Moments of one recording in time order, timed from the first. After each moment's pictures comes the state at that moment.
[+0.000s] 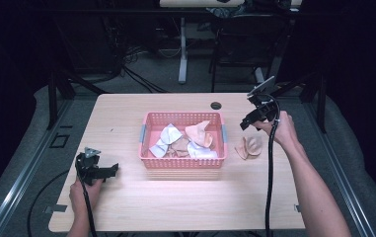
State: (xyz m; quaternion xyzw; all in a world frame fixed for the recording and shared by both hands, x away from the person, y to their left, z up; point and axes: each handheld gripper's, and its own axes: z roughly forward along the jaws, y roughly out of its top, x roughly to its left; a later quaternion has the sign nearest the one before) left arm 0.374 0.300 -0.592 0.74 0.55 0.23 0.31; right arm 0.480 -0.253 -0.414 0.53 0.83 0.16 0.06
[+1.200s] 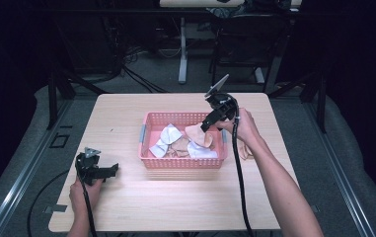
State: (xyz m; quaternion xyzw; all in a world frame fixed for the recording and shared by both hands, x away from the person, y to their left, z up) left arm 0.375 0.300 -0.593 0.74 0.55 0.23 0.31; right arm 0.487 -0.138 -0.414 0.44 0.88 0.18 0.01
